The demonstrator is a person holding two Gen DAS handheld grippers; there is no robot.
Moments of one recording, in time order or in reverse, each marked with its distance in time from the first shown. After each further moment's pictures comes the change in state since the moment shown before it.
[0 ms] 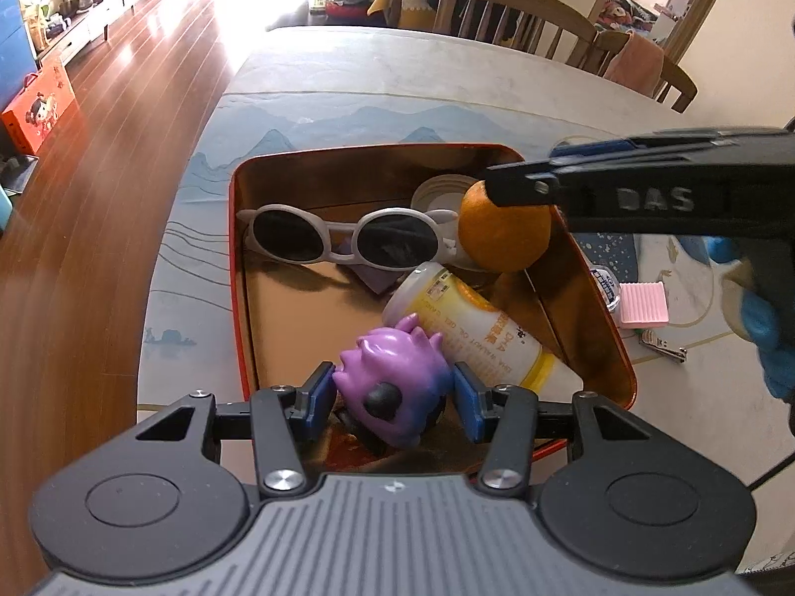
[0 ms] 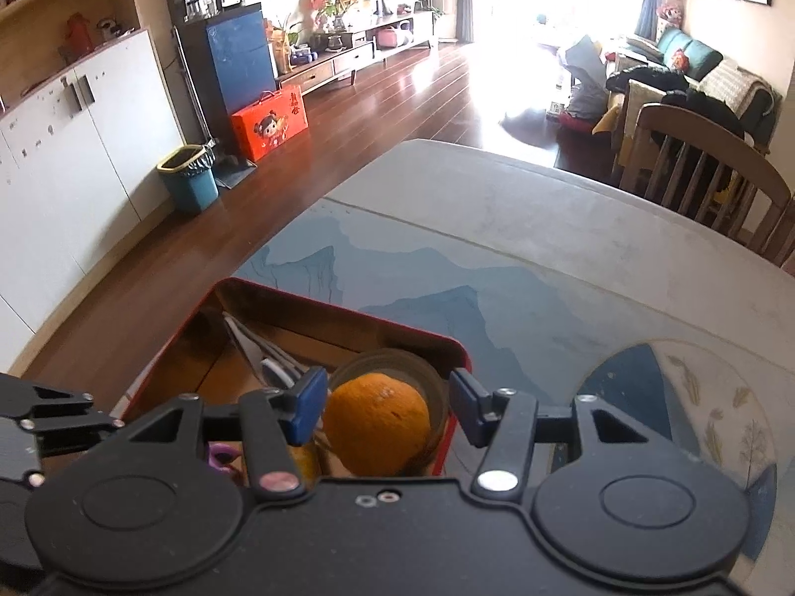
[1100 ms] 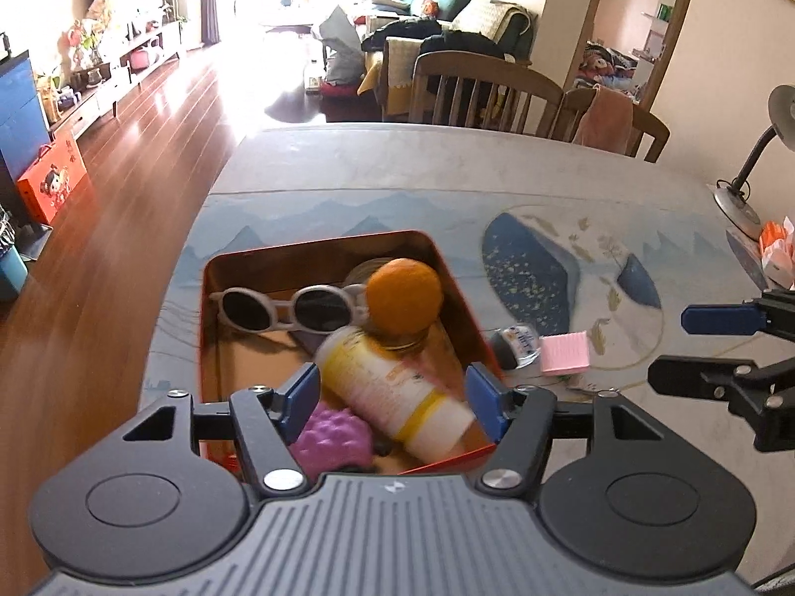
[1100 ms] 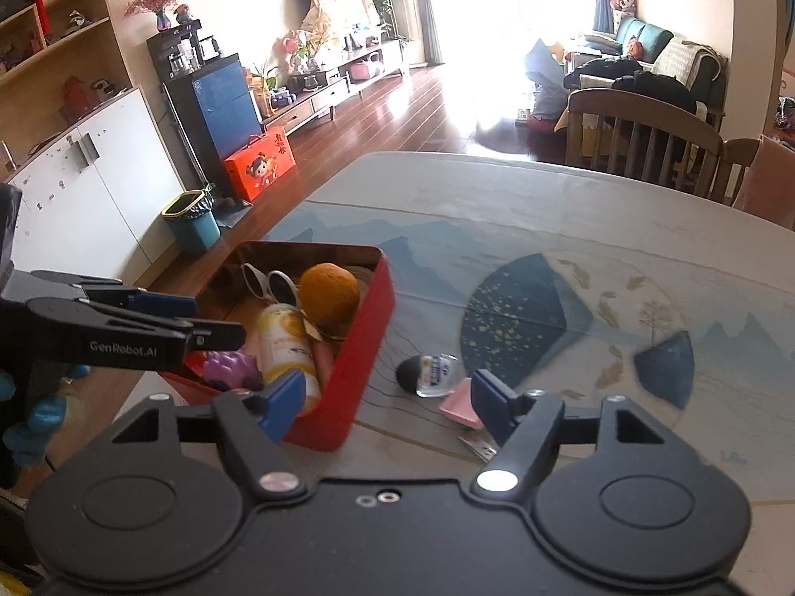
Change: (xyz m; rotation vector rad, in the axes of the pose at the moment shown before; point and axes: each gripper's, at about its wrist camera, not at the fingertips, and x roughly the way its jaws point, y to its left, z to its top) left arm -0.057 -0.067 -0.006 0.051 -0.193 0.037; right arm -0.120 -0.048 -0.089 0.117 -0.087 0.019
